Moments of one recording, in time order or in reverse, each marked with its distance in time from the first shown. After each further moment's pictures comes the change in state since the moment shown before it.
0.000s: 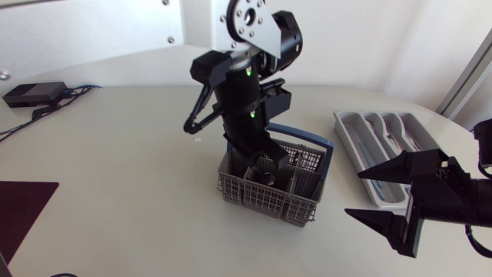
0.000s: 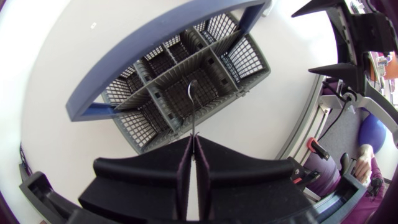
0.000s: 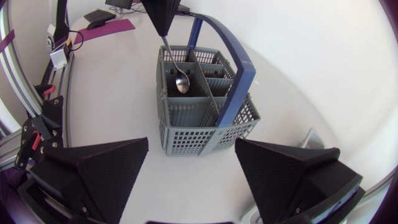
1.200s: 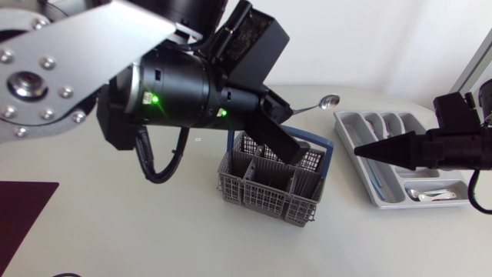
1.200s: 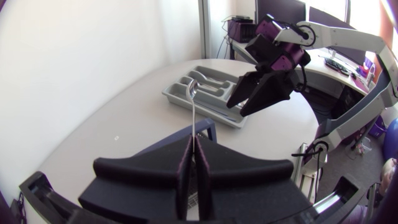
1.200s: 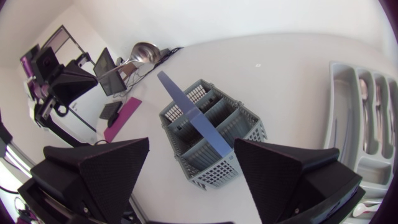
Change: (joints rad) left arm -0.119 -0.562 -0.647 0.961 -0.065 -0.032; right arm -0.201 0.380 0.294 -0.130 -0.380 0.501
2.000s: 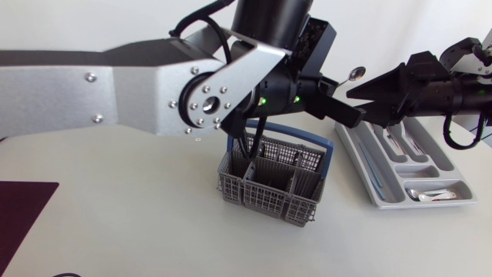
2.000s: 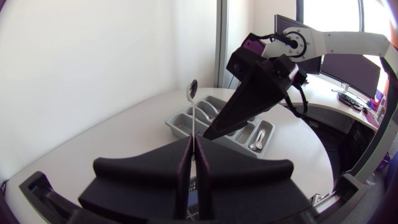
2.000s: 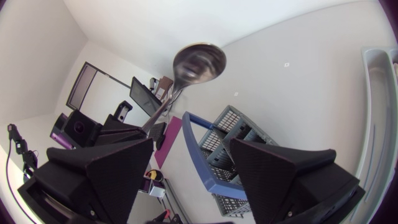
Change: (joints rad) left arm -0.008 0.309 0.149 0.325 -0.060 -0.112; right arm 0.044 0.413 0.410 -0.139 -0.233 0.166
